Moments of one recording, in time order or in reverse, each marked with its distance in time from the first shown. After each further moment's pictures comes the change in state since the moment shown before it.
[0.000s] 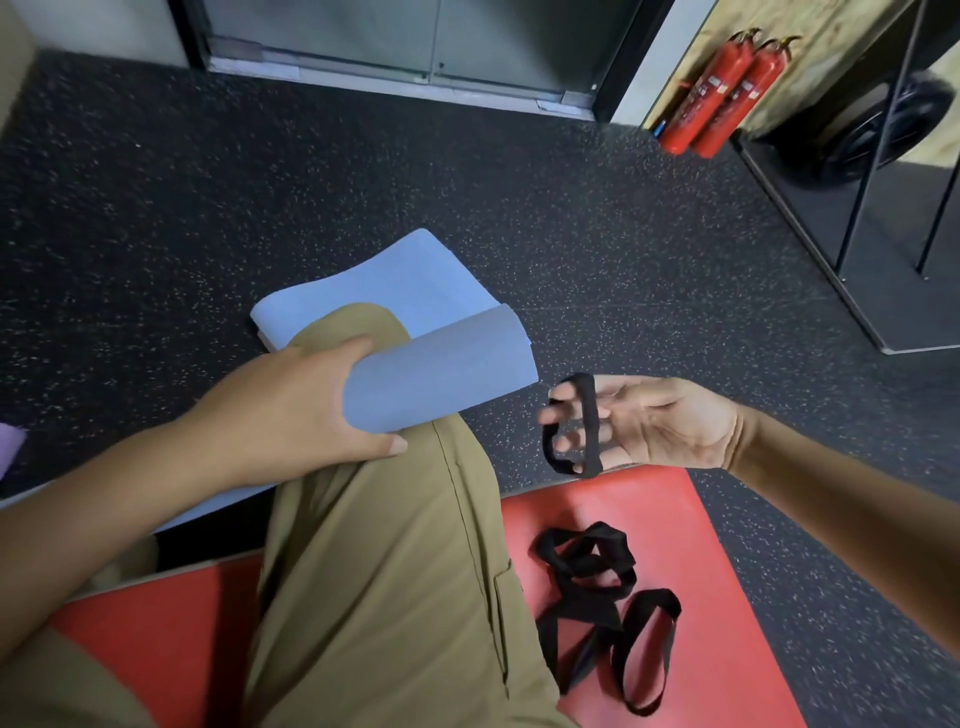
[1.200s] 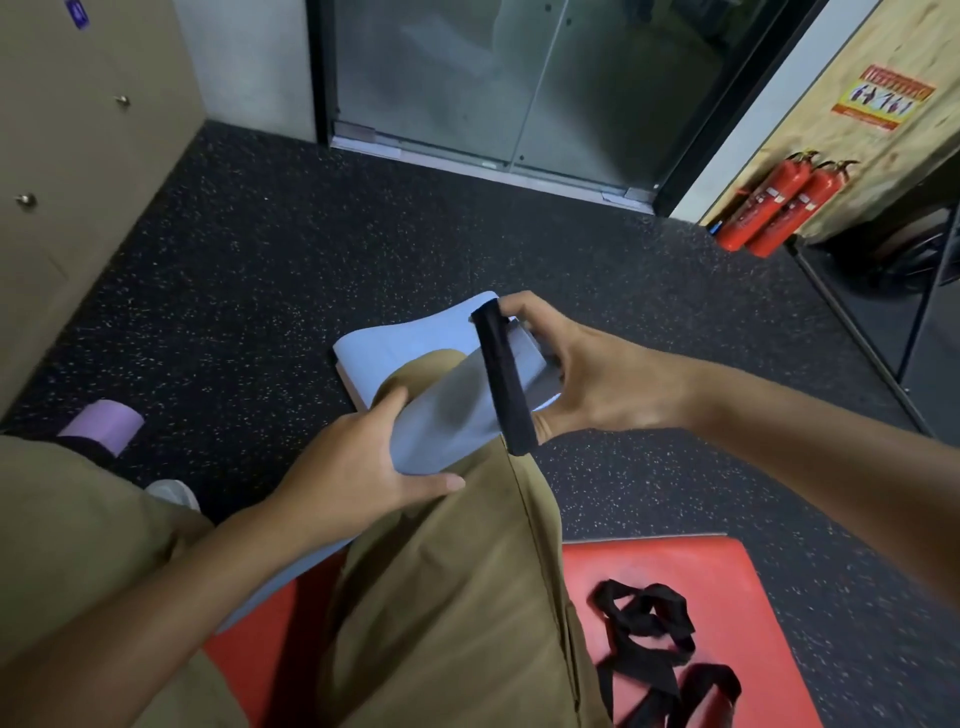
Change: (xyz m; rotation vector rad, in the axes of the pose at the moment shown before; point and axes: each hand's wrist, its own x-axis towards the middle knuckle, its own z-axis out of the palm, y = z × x) left_hand -0.038 -0.064 0.054 -0.477 0.303 0.014; right_hand 0.075 -0.082 0.194 -1.295 0.157 -0.299
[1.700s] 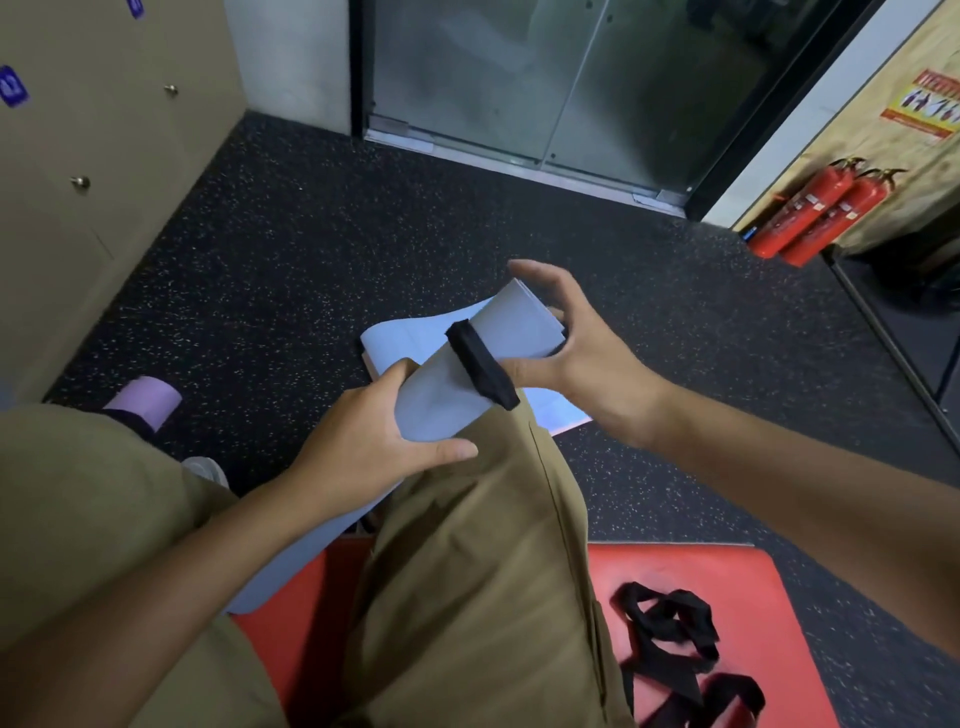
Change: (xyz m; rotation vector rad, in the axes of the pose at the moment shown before) left_hand -0.005 -0.007 -0.018 -0.197 0.106 -0.070; right_hand 0.031 -0.006 0.040 0.459 0.344 0.023
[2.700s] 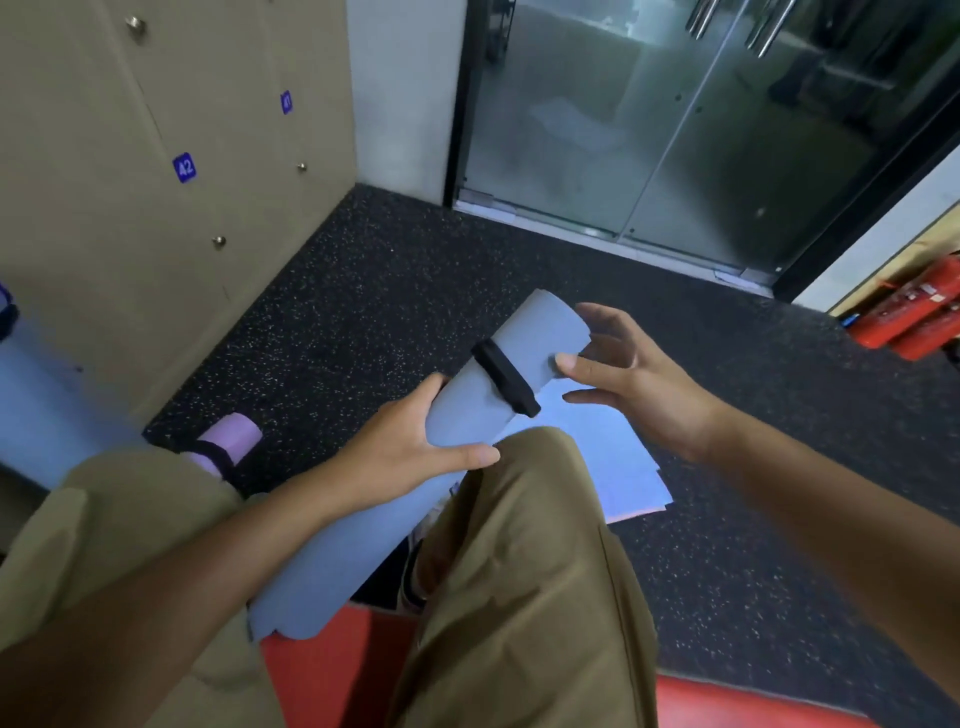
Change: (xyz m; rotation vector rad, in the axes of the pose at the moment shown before) left_hand 0.041 -0.003 -0.049 -0.101 0.024 -0.004; right_hand 0.078 -0.003 -0.022 0.075 -0.085 -0.012
